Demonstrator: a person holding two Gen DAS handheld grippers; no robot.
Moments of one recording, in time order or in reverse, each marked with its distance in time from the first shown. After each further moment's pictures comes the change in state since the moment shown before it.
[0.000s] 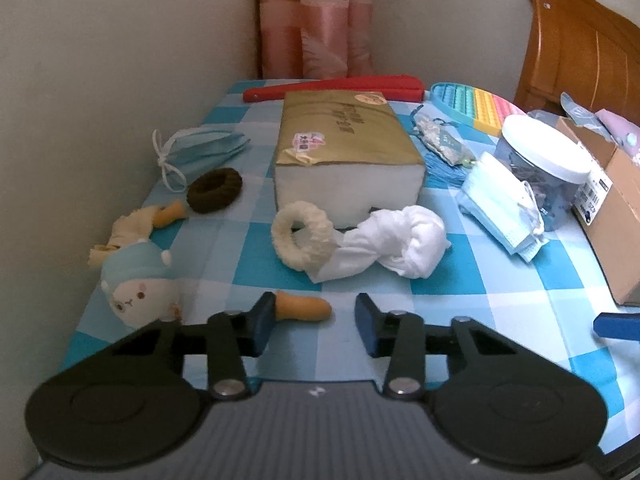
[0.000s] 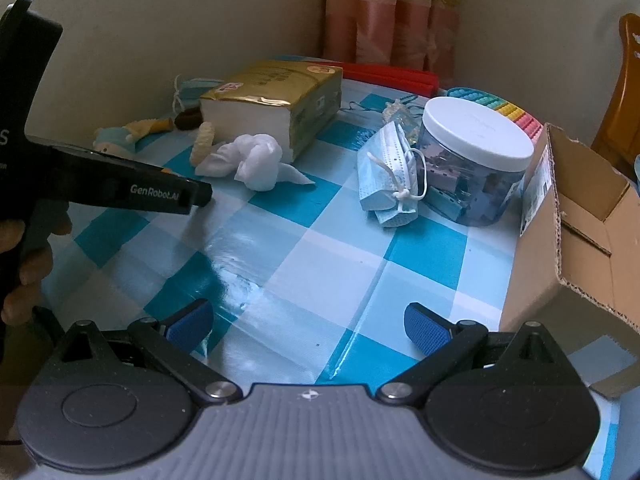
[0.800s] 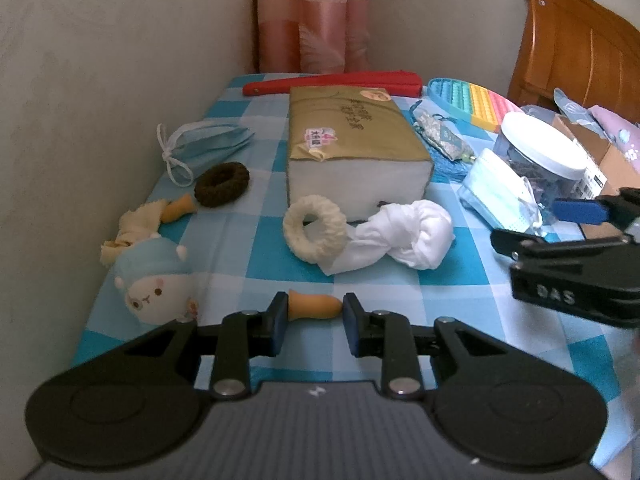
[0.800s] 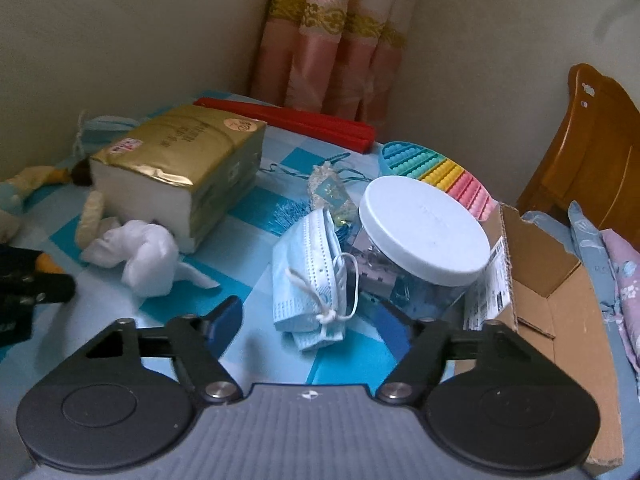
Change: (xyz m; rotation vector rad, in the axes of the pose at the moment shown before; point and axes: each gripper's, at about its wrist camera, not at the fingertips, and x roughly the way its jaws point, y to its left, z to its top) left arm -0.005 0.011 0.000 0.004 0.024 -0.032; right arm 0.041 -0.008 0.058 -0.033 -0.100 -0.279
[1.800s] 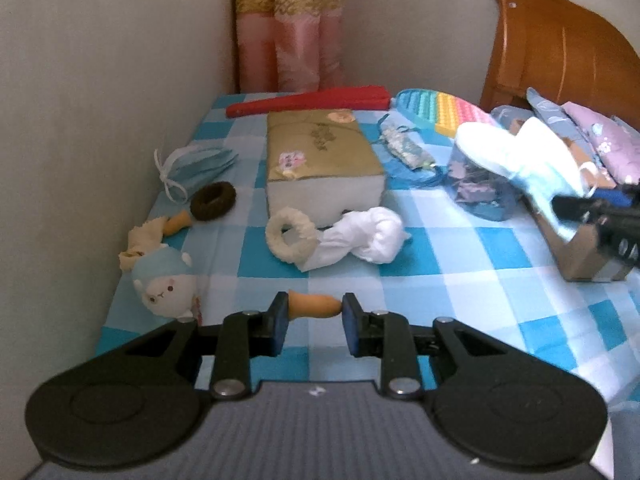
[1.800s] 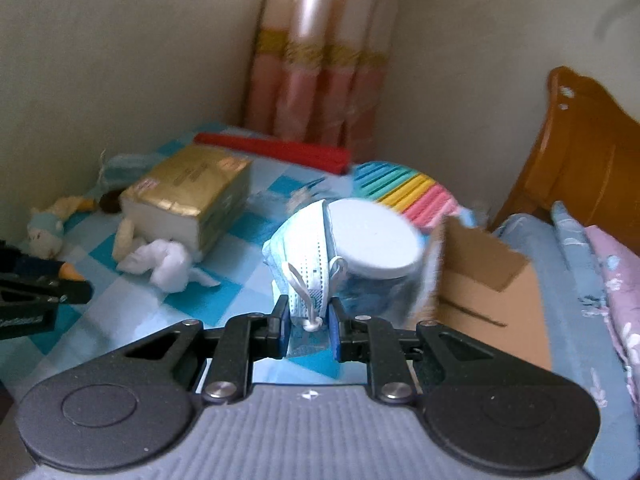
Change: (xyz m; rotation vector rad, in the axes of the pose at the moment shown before) left arm -0.052 -0.012 -0.003 0.050 -0.028 -0.046; right arm -0.074 -0.031 -0.004 0.045 -0.052 0.013
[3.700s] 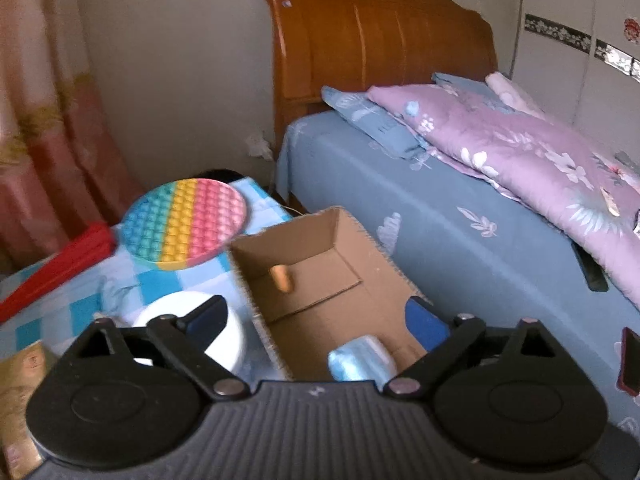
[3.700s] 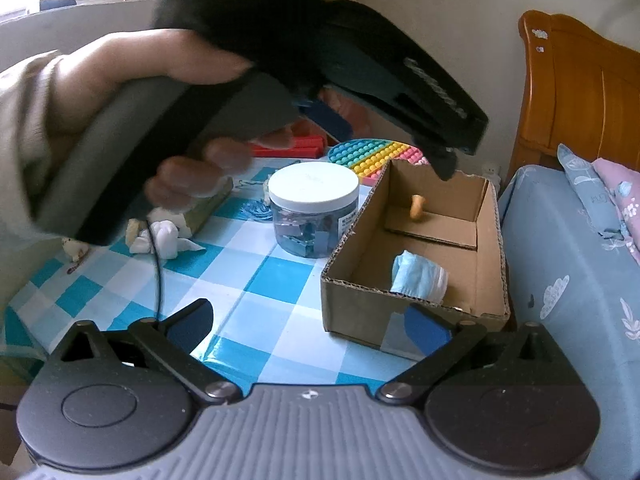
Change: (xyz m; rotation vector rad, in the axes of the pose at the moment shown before) left arm 0.020 -0.220 0.130 0.403 -0.061 -0.398; right arm -0.051 -0.089 -0.068 0.186 -0.039 0.146
